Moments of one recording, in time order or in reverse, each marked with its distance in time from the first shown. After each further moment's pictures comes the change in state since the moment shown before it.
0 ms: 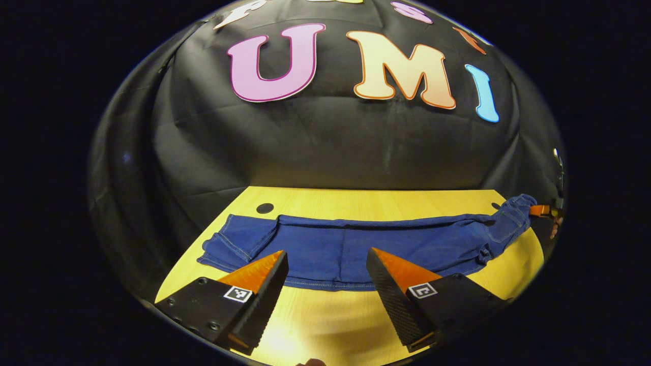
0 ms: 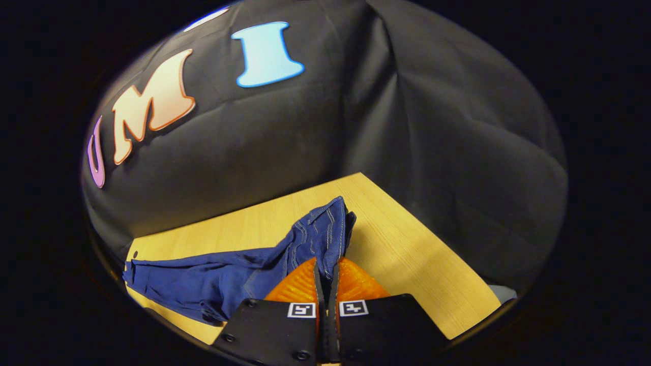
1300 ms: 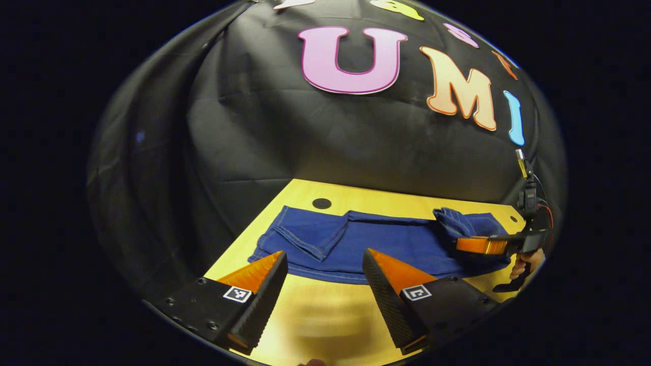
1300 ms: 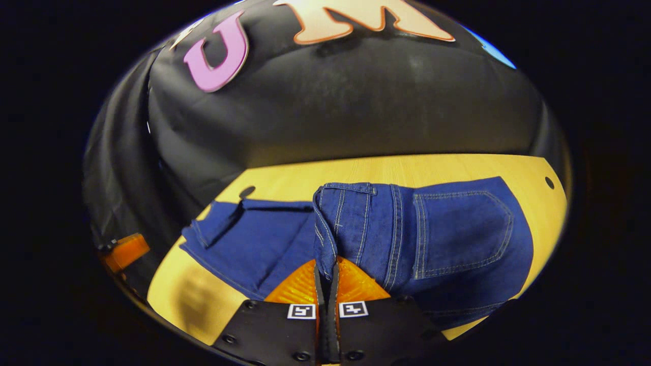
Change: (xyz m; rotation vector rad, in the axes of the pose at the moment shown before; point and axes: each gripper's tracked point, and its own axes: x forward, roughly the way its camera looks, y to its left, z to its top) left arm 0.009 0.172 -0.034 -0.133 -0.023 0.080; right arm -0.043 0.351 -0.177 -0.268 0.242 0.537
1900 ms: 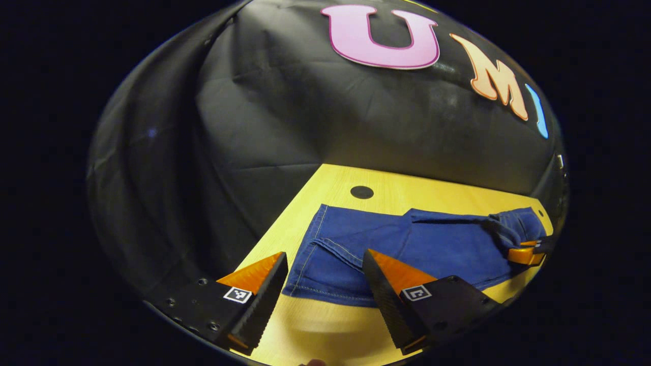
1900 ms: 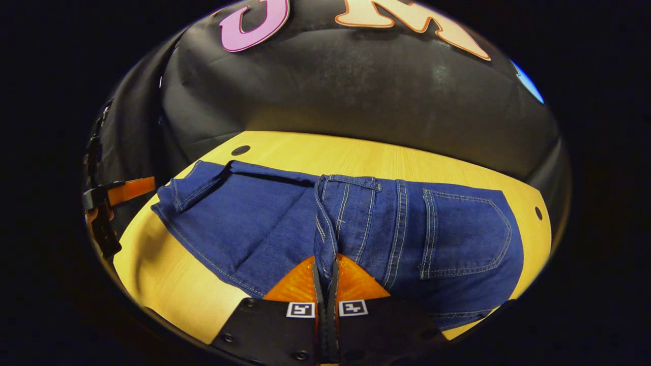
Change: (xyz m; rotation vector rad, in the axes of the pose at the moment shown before) left arm 0.082 0.062 -0.035 0.032 0.112 0.084; right arm 0.003 -0.006 -0.012 -0.191 0.083 -0.054
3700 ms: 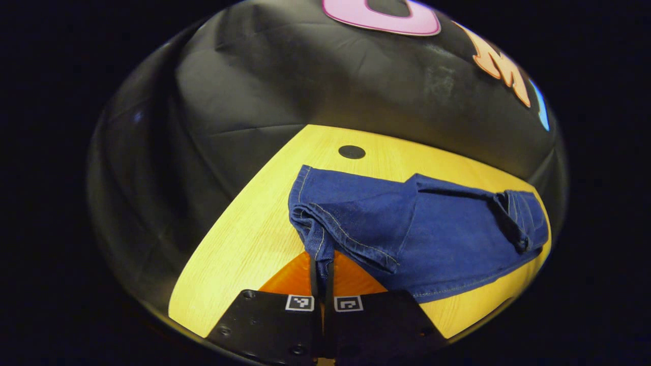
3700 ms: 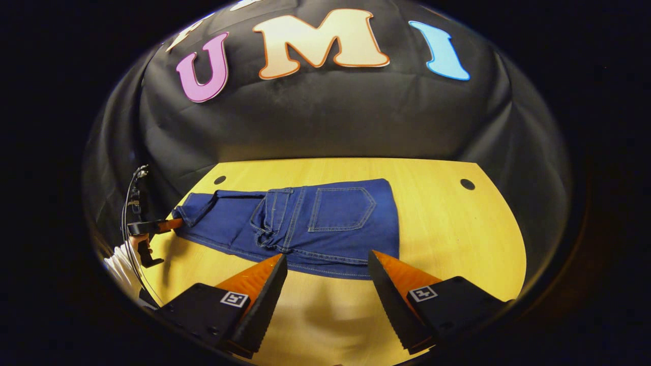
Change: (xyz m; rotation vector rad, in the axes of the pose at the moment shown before) left arm 0.019 -0.018 -0.041 -0.089 0.143 -0.058; right arm -0.194 -0.126 0.009 0.195 -0.057 -0.133
